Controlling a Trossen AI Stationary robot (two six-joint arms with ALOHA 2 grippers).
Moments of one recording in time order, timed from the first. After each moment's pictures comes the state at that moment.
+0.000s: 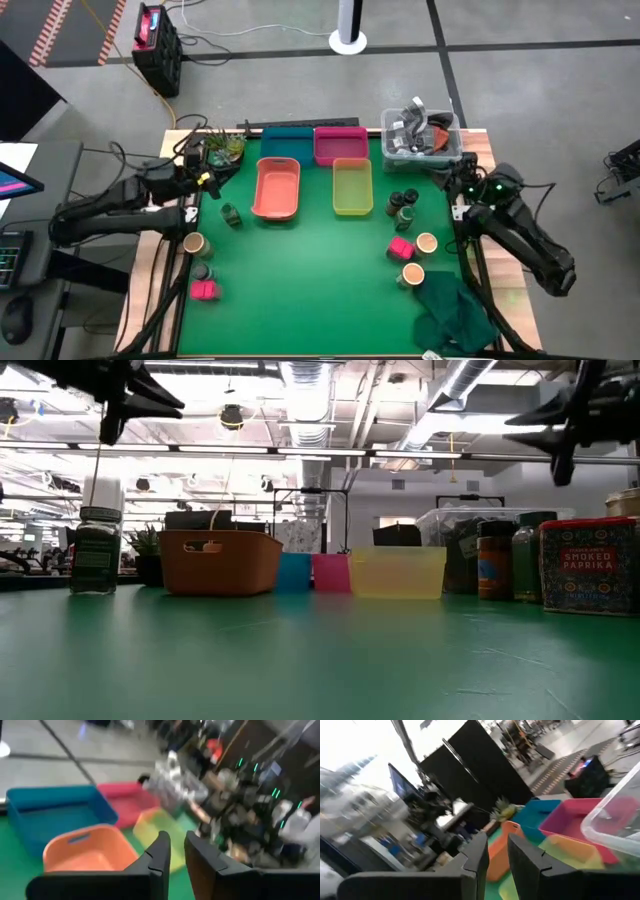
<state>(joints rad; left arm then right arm) 0.25 0.42 0.64 -0.38 -0.27 -0.66 -0.79 0.01 0.27 -0.17 -0.40 0.70</state>
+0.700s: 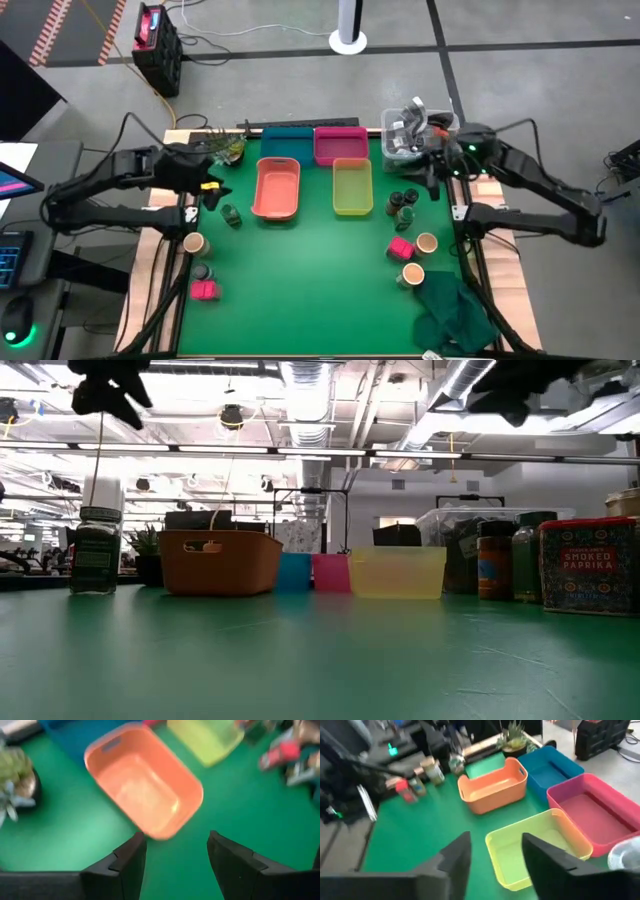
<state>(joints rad) 0.25 0.76 1.10 -1.15 -0.08 -0.55 -0.49 0.74 0.91 -0.61 -0.33 0.12</state>
